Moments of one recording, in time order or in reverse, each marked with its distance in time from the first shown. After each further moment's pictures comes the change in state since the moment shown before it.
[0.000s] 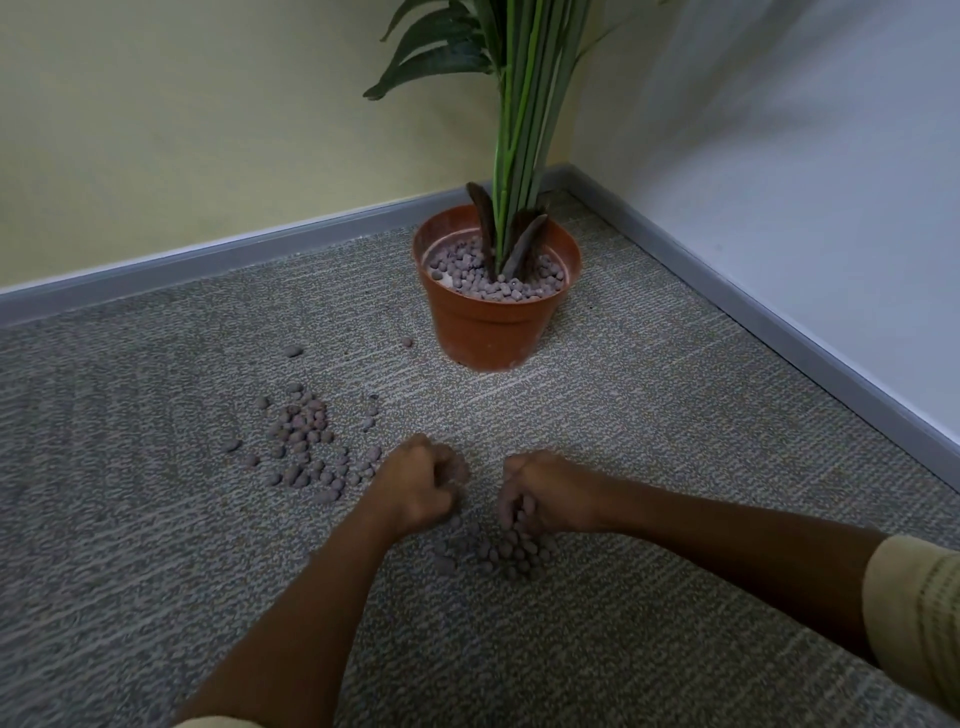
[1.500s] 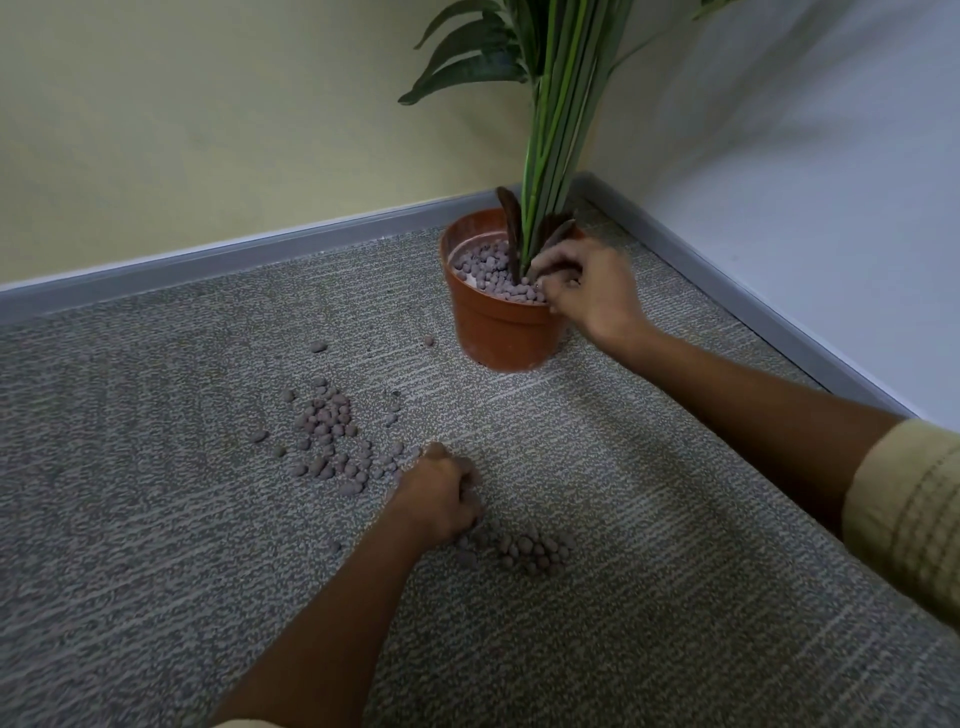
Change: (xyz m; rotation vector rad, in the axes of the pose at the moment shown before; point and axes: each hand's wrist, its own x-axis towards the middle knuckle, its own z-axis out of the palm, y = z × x) left_hand -0.006 -0.013 0.016 0.081 0.005 0.022; right_hand 0.045 -0.013 -0.136 0.238 0.965 0.189
